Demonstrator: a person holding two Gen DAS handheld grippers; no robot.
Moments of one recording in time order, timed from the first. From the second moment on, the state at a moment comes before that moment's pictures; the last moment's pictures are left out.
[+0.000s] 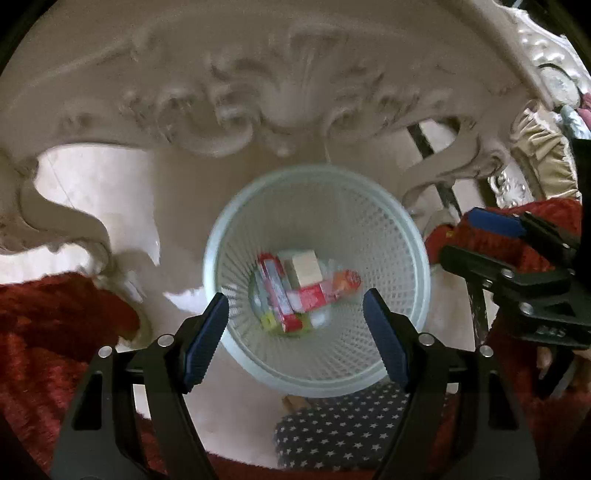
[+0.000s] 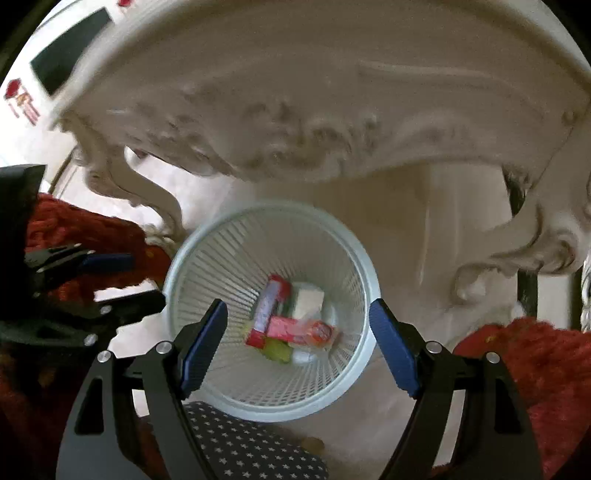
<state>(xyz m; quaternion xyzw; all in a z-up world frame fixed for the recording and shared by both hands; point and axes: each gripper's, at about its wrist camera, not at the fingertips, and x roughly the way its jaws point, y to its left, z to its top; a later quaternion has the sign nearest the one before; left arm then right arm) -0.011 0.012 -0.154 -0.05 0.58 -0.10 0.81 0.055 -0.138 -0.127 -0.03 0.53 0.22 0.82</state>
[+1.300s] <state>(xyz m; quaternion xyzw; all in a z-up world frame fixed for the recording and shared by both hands) 0.202 0.015 -0.001 -0.08 0.40 -0.05 0.91 0.294 -0.105 0.022 -0.01 0.41 0.20 0.89</state>
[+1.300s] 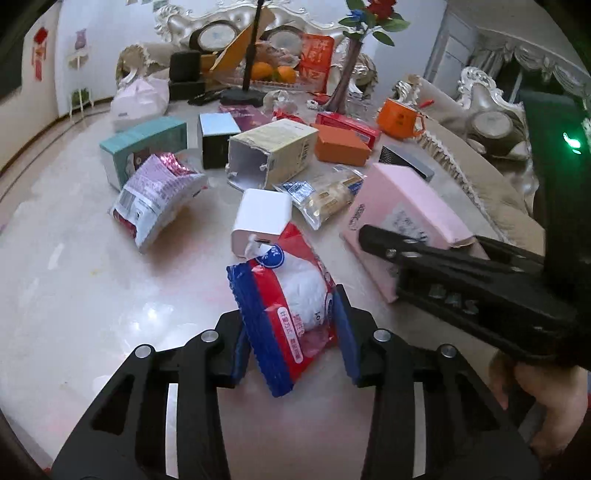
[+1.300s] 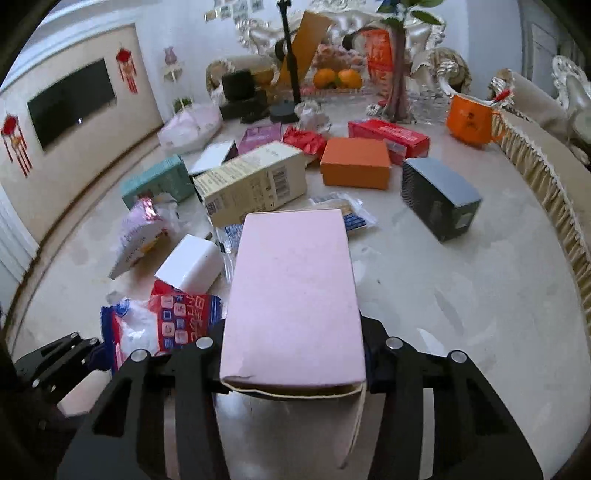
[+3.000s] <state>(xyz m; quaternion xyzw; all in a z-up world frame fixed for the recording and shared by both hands) 0.012 -0.014 -0.176 0.00 0.55 -0.12 0.83 0.084 -0.120 -0.166 -0.01 0.58 0.24 0.78</state>
